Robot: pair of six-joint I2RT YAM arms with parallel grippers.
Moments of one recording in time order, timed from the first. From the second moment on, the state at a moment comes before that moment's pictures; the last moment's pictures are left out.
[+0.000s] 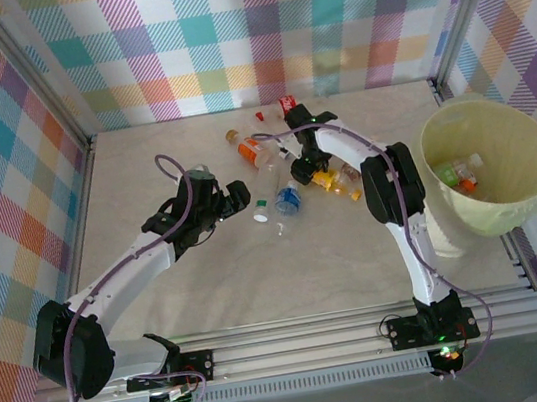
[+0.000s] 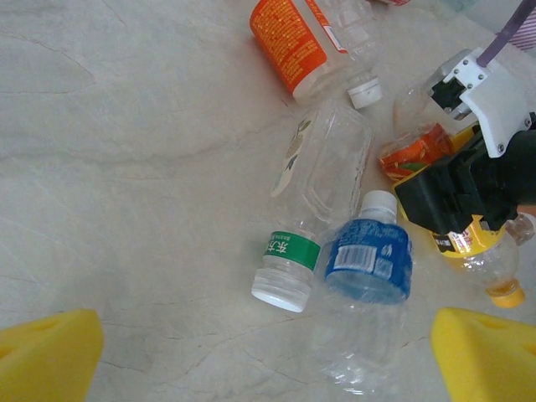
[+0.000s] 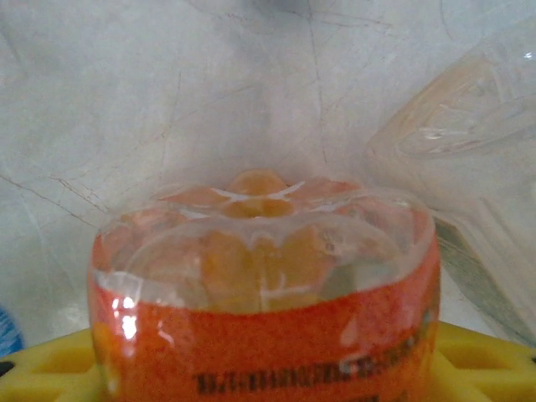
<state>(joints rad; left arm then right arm) -0.53 1.31 0.95 -0.37 -0.12 -0.74 0.44 2.33 1.97 -0.93 0.08 -0.36</state>
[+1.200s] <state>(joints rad) -0.62 1.36 0.95 -0.12 0.17 -0.67 0.41 1.01 1.35 -0.29 0.14 -0.05</state>
